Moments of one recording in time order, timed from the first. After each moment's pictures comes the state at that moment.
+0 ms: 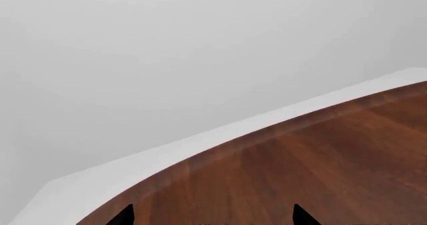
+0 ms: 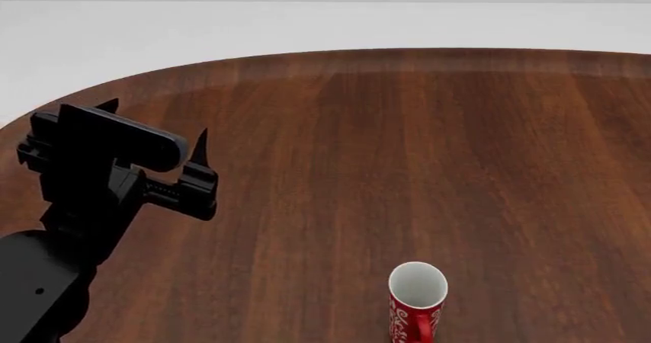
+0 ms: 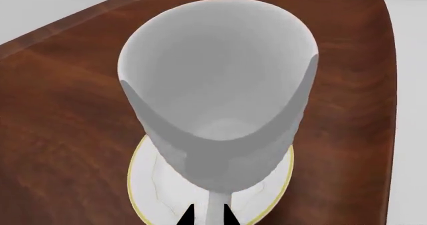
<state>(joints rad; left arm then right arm) -0.76 -0.25 0.39 -0.05 -0.22 -0.57 -0.10 -0.57 0.24 0.24 -0.07 0.77 -0.26 0.54</state>
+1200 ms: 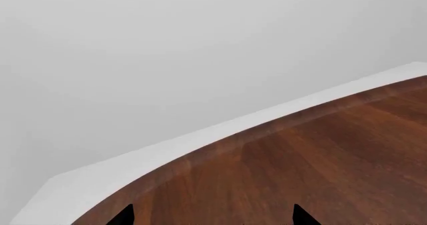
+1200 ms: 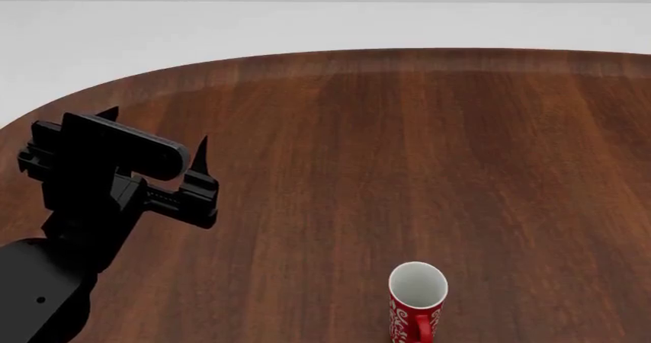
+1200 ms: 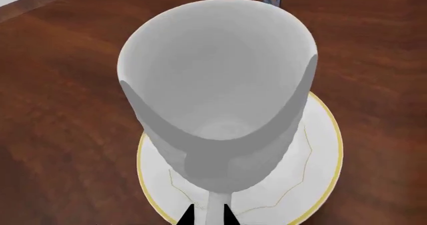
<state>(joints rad) -0.75 -0.26 0.41 -0.03 -0.23 -0.59 -0.12 -0.38 0.28 0.18 0.14 0.76 -0.20 0.50</state>
